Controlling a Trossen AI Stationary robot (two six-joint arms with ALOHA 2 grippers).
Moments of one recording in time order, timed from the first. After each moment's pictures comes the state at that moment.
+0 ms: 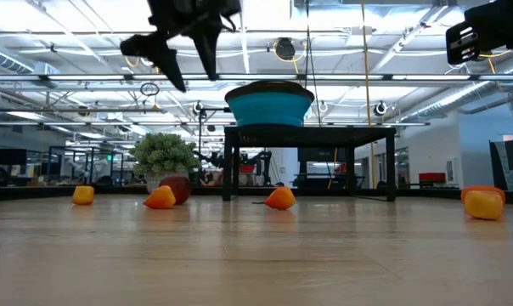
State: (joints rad) left arm -0.05 1.62 1.46 -1.05 -0.26 -1.16; right arm 0.34 0.06 0.29 -0.29 0.05 -0.04
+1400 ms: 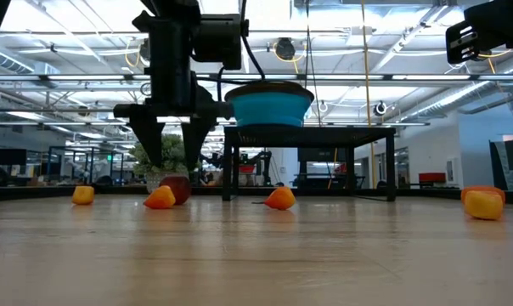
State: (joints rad) left arm 0.06 1.80 1.27 -0.99 -0.21 -1.13; right arm 0.34 0.07 0.29 -0.28 0.05 -0.04
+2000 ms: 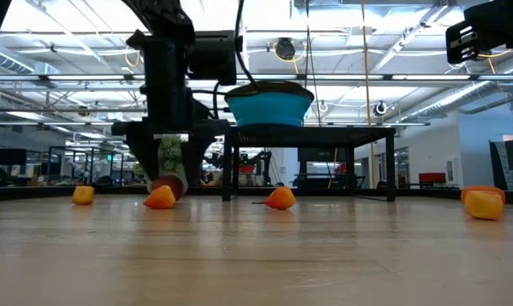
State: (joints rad) left arm 0.07 1.80 1.16 -0.84 -0.23 -1.11; right arm 0.34 0.07 0.29 -0.28 0.05 -0.04
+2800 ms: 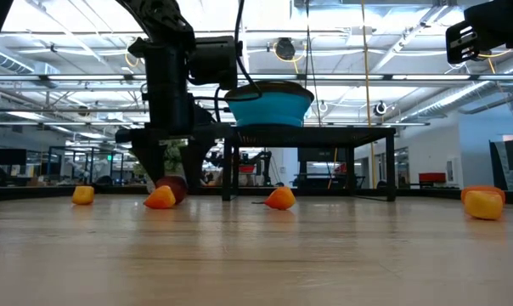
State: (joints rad) left arm 0.09 1.81 1.14 -0.78 -0.18 -1.05; right arm 0.34 0.07 0.29 -0.28 0.05 -0.04
